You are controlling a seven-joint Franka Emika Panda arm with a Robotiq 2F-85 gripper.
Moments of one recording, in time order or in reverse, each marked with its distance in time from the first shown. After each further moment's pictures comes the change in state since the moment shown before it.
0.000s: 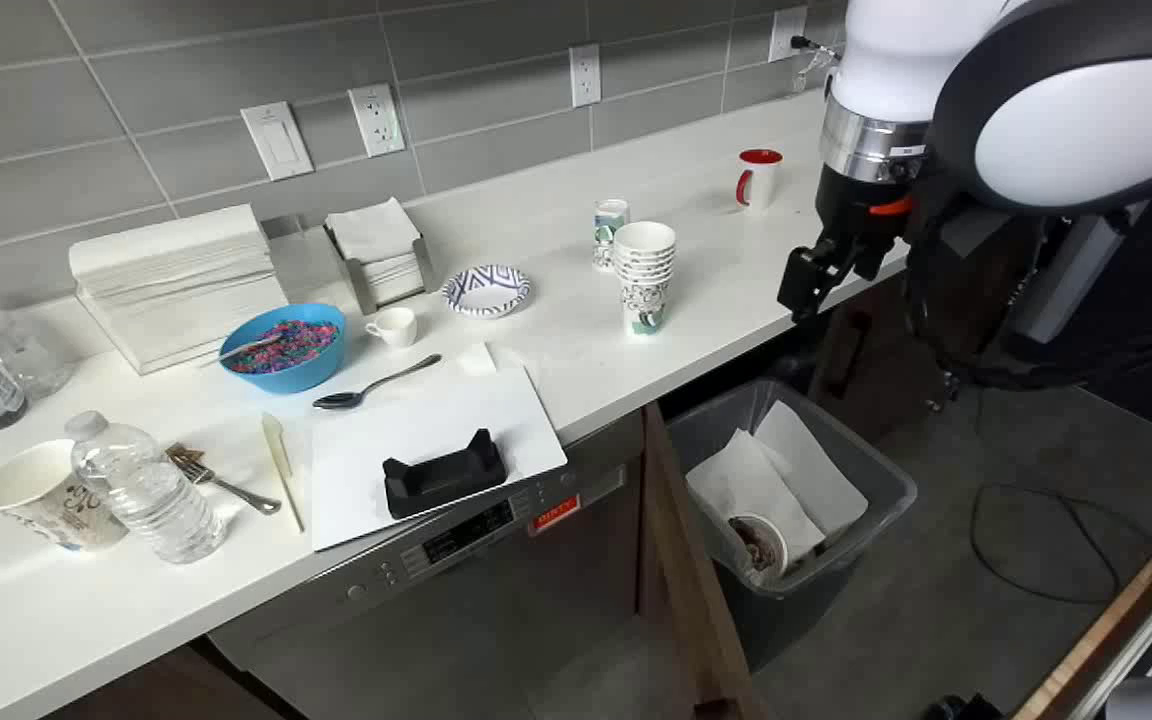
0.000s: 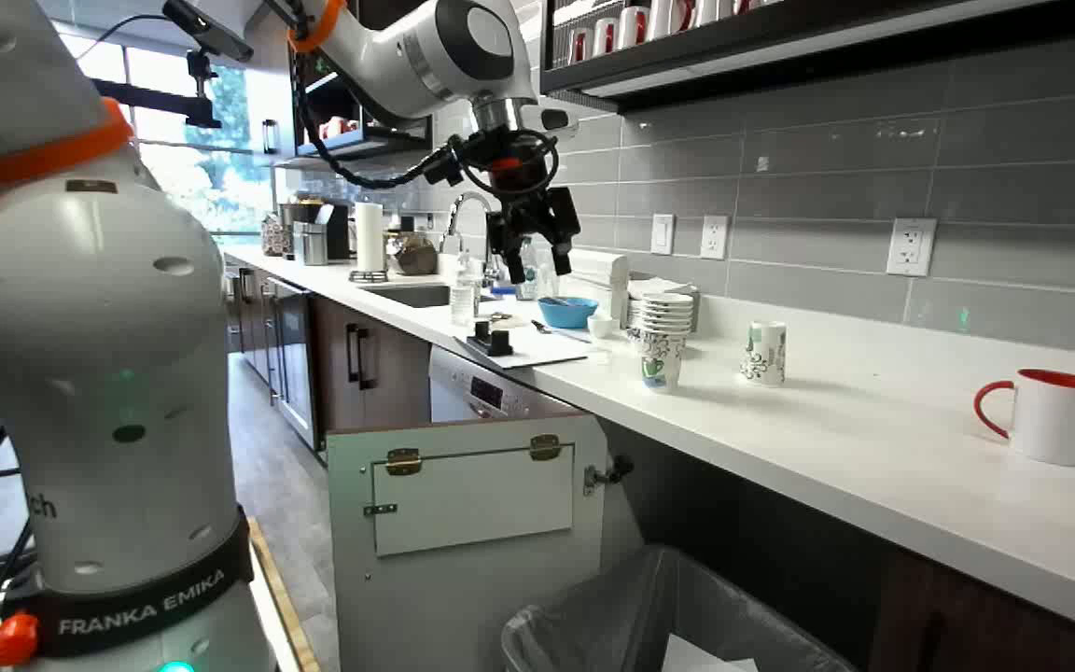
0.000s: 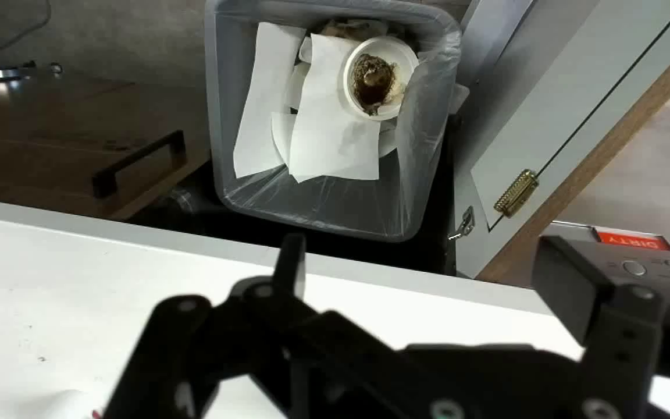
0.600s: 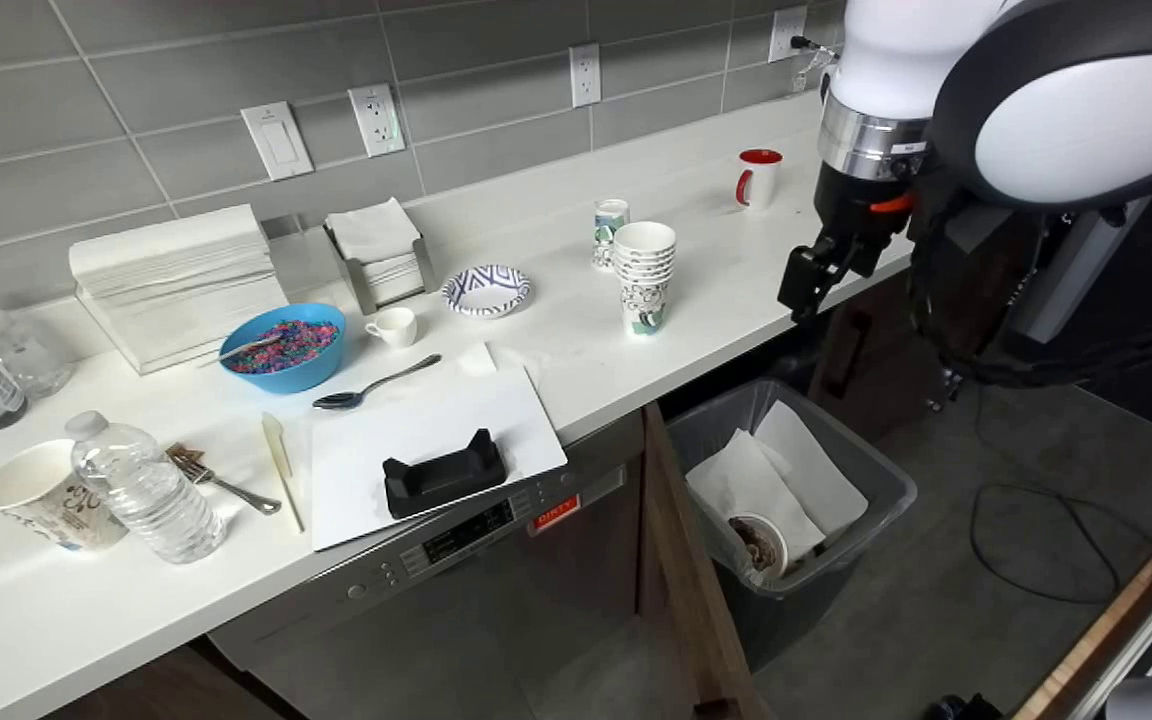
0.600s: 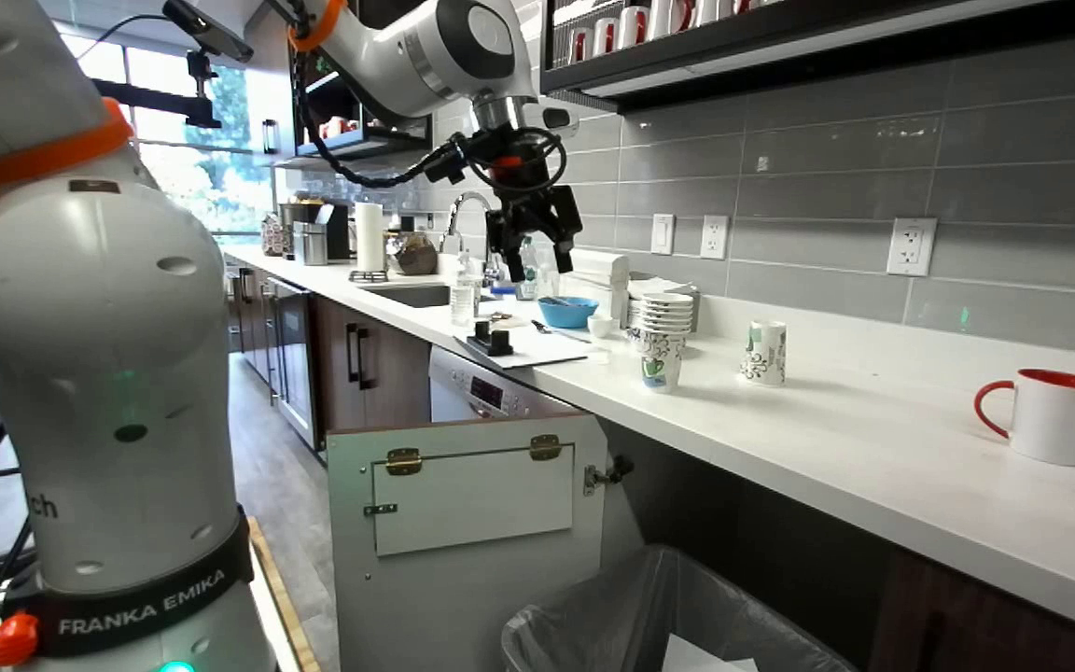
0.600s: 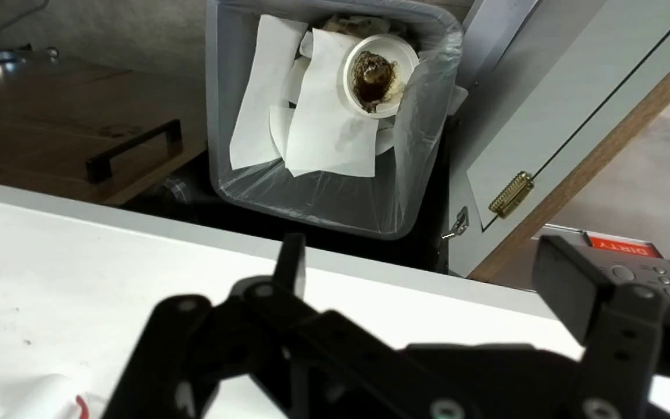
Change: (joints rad) arm 0.012 0.005 -0.011 0.008 -0.007 0.000 -0.043
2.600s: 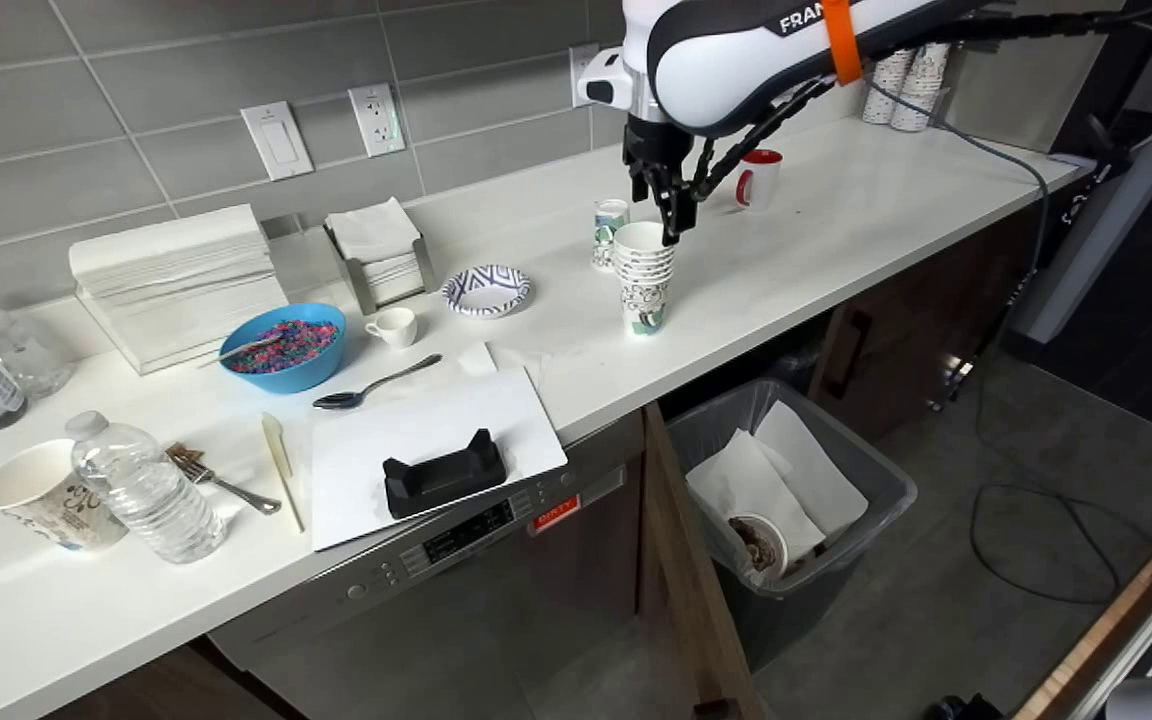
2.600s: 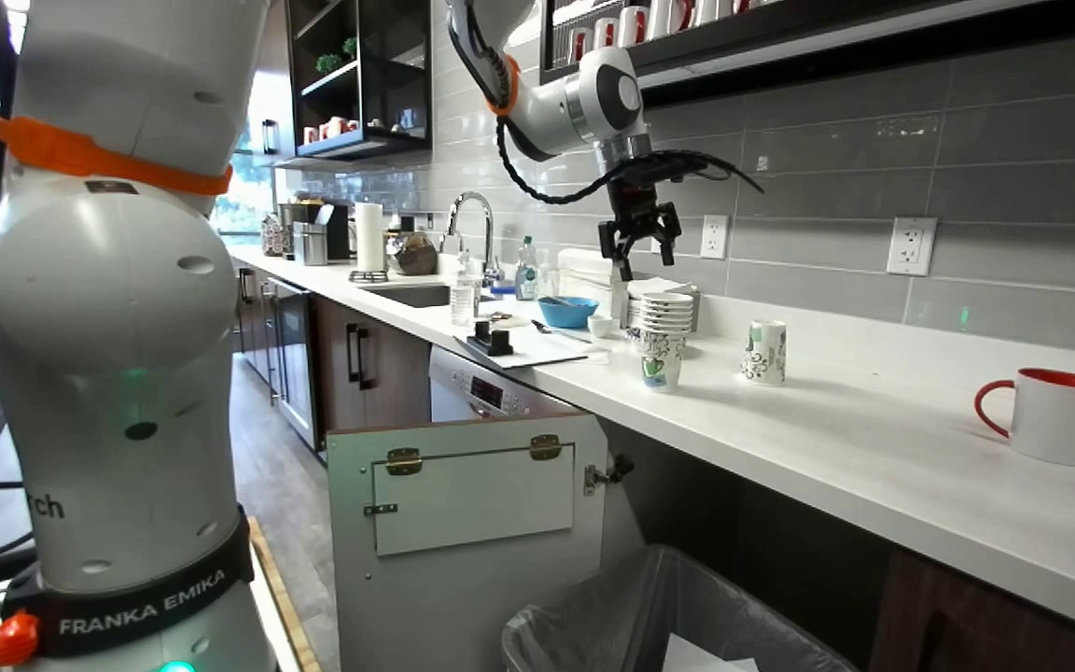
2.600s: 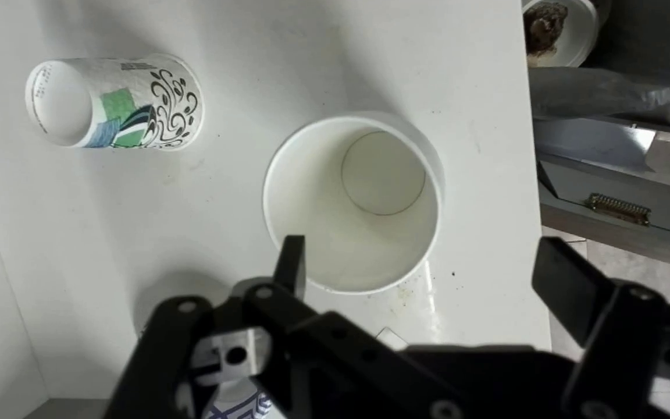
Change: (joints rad) arm 0.061 0.715 -0.120 0.738 -0.144 0.071 -1.241
